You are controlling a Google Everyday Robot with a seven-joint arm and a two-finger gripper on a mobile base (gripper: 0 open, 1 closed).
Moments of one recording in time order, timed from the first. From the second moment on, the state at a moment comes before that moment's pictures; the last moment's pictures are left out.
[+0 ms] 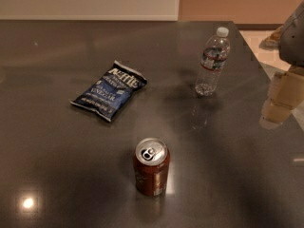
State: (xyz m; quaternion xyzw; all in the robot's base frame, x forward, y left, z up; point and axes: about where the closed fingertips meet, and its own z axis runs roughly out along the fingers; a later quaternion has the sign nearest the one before) arm 0.438 -0.217 0.976 -0.60 0.78 -0.03 0.16
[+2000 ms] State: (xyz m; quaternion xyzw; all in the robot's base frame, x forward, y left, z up) arm 0.588 -0.227 0.963 -0.55 0.80 0.06 0.24
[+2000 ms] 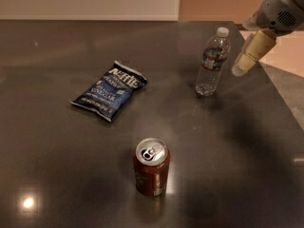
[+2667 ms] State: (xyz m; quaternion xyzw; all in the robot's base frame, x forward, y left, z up) arm 0.611 -0.209 0.945 -0.54 0.79 0.12 0.26
